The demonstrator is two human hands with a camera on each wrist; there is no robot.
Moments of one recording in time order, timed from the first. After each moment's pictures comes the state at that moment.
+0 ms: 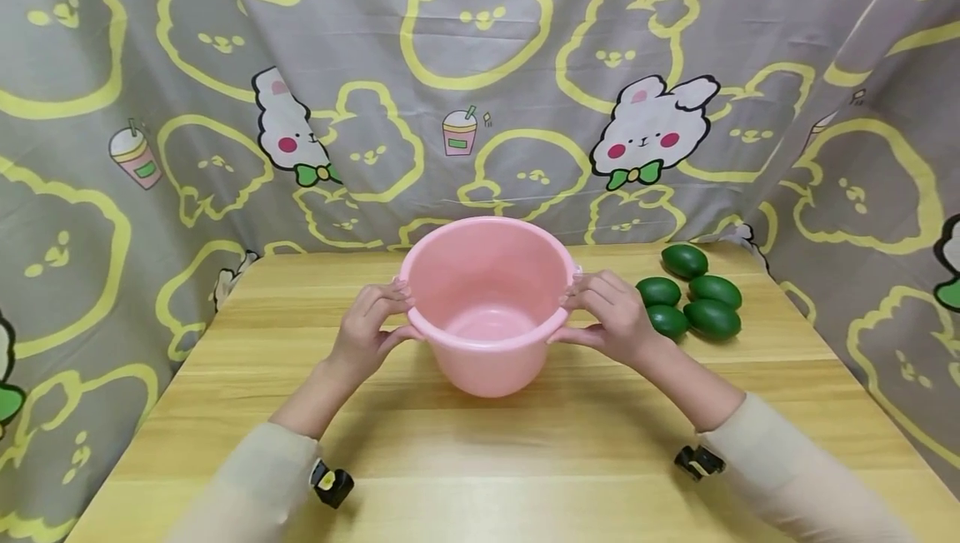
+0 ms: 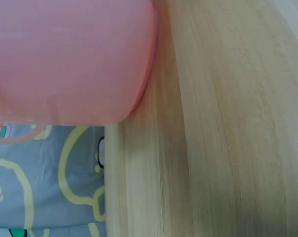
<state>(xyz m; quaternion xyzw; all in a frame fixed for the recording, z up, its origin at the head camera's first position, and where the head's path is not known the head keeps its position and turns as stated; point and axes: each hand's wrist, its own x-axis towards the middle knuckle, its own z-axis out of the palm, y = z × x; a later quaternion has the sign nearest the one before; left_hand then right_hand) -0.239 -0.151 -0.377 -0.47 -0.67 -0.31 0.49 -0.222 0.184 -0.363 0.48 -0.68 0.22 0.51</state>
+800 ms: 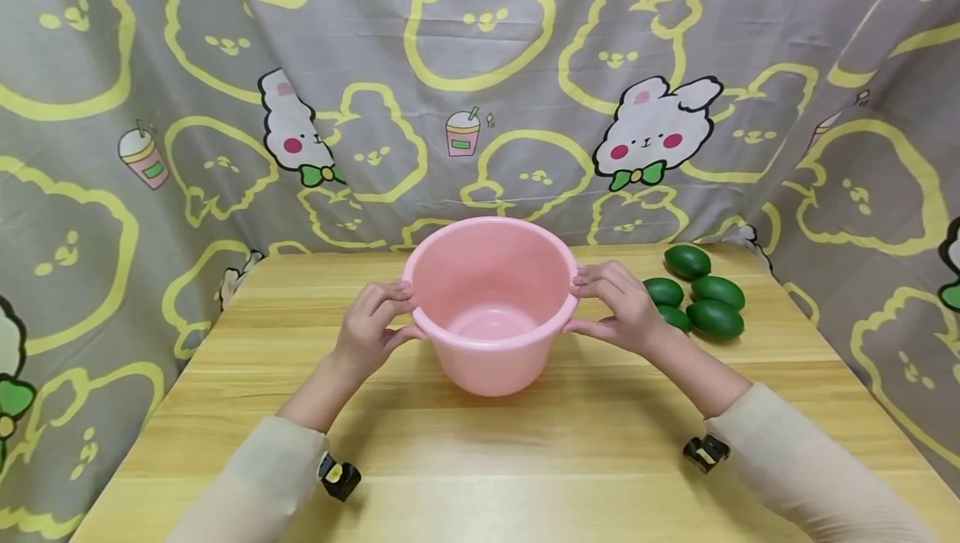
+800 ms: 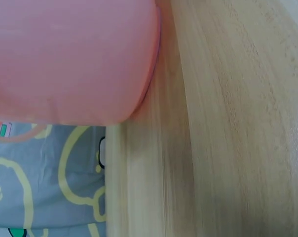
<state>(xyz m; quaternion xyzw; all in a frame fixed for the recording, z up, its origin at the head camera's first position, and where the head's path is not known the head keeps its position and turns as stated) -0.242 -0.154 -0.374 -0.47 -0.66 -0.27 0.52 -0.237 0.197 -0.364 0.51 -0.66 0.26 0.49</state>
